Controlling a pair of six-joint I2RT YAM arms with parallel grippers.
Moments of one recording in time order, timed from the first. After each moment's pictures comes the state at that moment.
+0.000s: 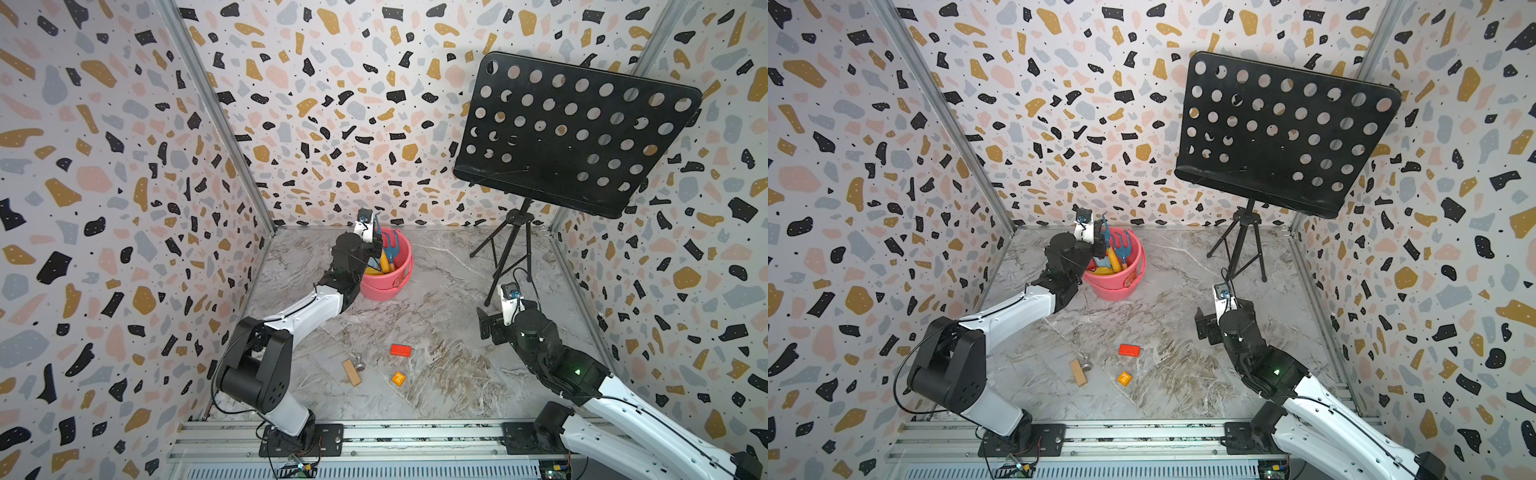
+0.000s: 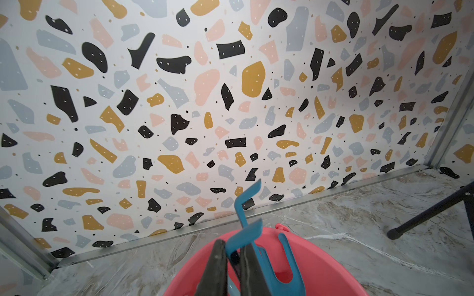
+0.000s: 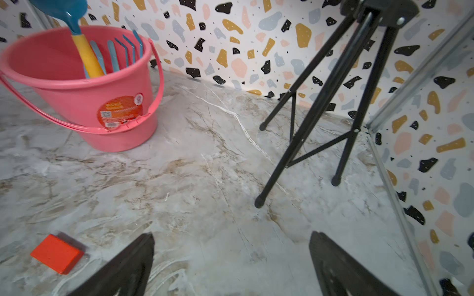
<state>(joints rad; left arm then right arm) -0.40 1.60 1.04 0.52 -0.16 0.10 0.79 0.71 0.66 -0.43 0.53 0.12</state>
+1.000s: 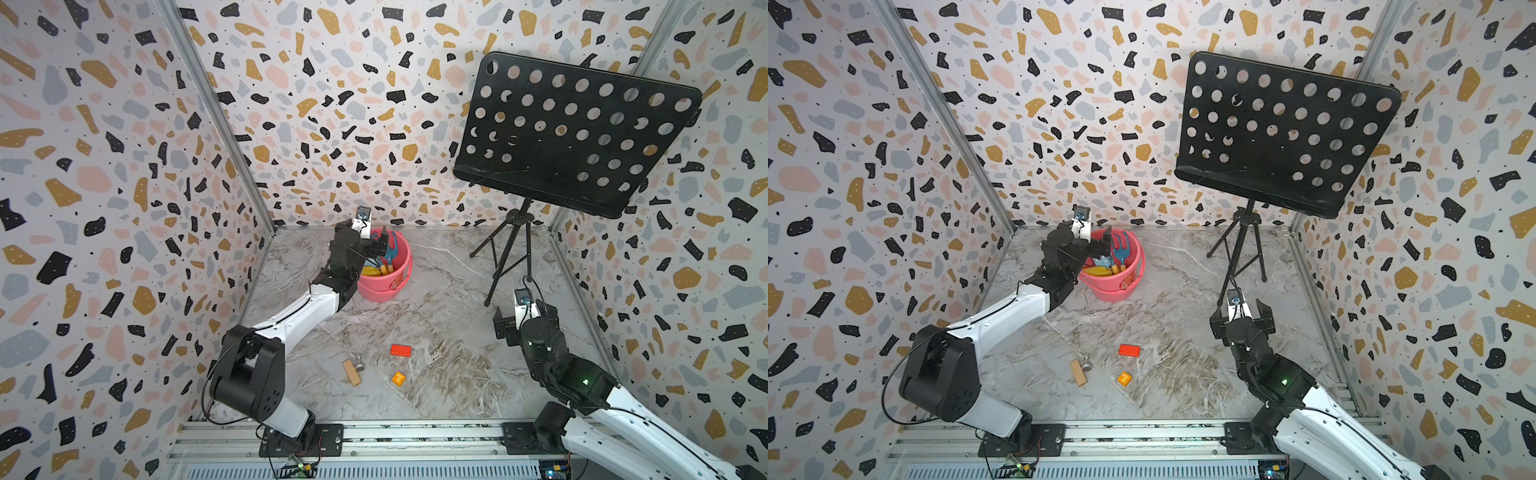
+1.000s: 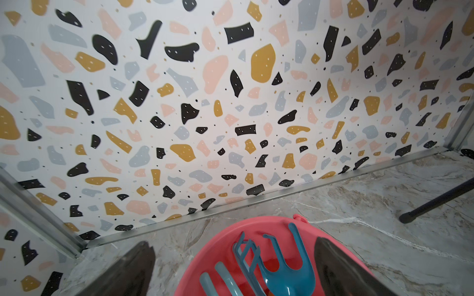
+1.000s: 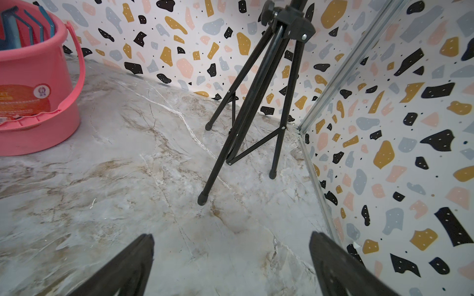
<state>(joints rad) -0.39 1.51 1.09 0.34 -0.22 0.12 0.79 0.61 0.61 -0.42 0.77 0.01</state>
